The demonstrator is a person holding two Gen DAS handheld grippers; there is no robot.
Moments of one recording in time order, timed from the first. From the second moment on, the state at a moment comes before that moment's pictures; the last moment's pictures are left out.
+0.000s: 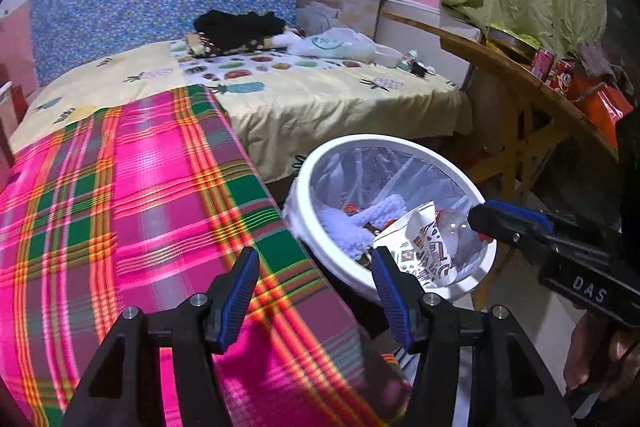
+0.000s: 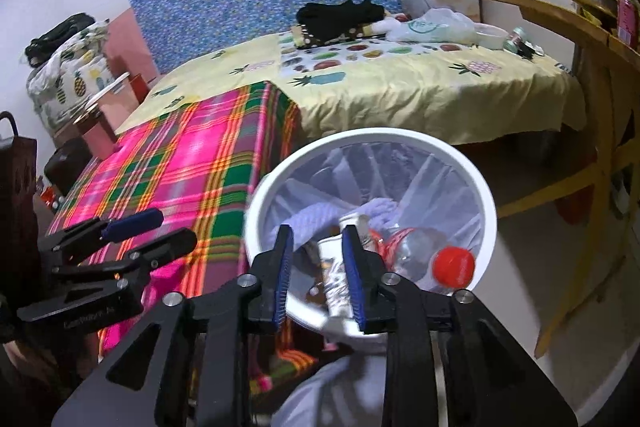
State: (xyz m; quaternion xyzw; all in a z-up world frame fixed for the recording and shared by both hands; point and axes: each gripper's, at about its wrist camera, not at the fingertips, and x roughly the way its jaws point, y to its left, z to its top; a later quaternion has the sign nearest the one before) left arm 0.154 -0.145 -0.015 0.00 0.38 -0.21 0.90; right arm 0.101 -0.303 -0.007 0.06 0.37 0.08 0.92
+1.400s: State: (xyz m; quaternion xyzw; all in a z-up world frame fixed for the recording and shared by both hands) left arm 0.059 -0.071 -0.009 -0.01 0.36 -0.11 0.93; right arm 0.042 -0.249 -0.007 0.02 0.37 0.15 0.92
